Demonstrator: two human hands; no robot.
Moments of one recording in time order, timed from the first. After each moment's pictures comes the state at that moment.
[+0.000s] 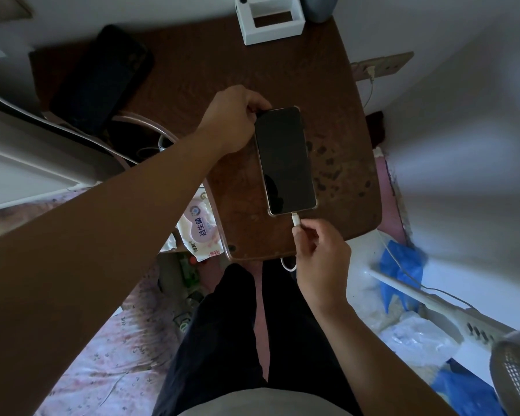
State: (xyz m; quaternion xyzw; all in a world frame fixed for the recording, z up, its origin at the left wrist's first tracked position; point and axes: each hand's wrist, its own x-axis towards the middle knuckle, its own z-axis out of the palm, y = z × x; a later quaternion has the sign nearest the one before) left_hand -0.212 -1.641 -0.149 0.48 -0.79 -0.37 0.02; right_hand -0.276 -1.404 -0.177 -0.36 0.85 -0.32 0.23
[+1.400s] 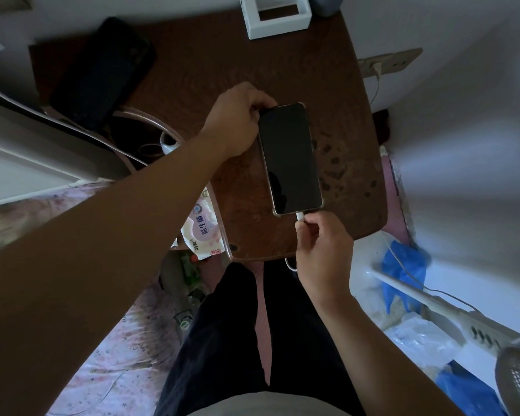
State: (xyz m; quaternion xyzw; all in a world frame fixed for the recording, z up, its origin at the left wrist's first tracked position) left_hand -0.209 -1.640 -0.170 0.48 -0.79 -0.37 0.06; right_hand -0.281 -1.413 -0.181 -0.40 0.84 -0.30 0.20
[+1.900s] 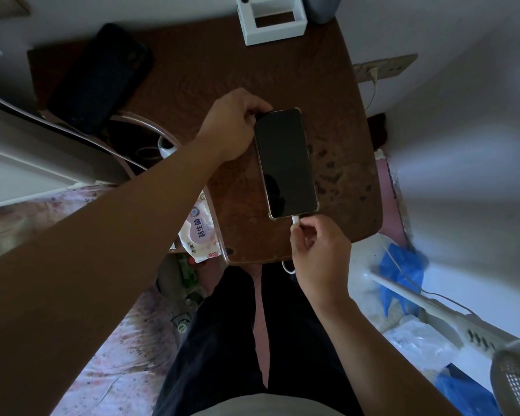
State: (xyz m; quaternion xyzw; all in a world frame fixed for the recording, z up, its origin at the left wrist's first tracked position) left_hand -0.208 -1.641 -0.172 0.48 -0.79 -0.38 0.07; right_hand -0.286 -1.413 -0.181 -0.41 0.84 -0.30 0.21
